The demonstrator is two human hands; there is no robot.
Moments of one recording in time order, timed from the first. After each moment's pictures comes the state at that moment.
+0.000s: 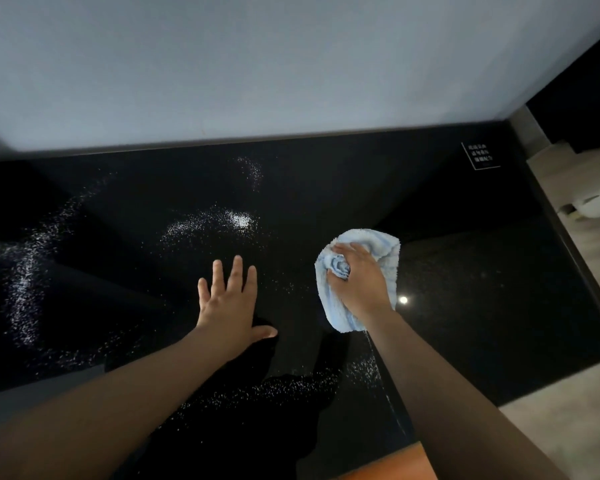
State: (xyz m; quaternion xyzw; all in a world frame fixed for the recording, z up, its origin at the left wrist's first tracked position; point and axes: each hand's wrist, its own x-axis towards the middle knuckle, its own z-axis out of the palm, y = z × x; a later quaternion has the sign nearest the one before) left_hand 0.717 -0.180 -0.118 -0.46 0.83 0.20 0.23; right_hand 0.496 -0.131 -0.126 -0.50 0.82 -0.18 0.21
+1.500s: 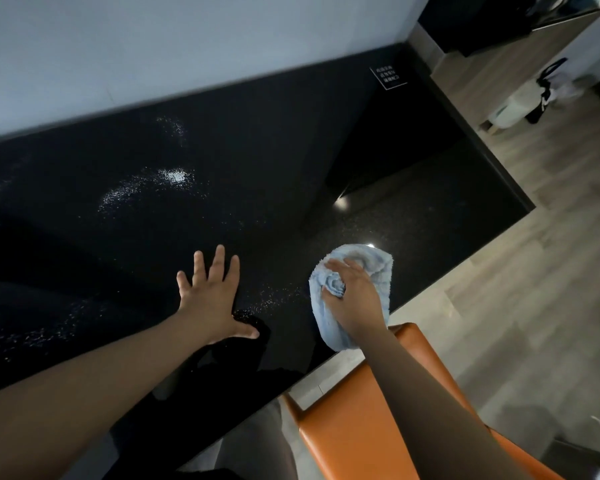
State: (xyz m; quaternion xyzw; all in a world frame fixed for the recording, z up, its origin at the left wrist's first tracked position) left_hand 0.735 -0.108 -0.116 -0.34 0.87 0.21 0.30; right_hand 0.547 0.052 -0.118 -0.38 0.89 -0.16 0.21
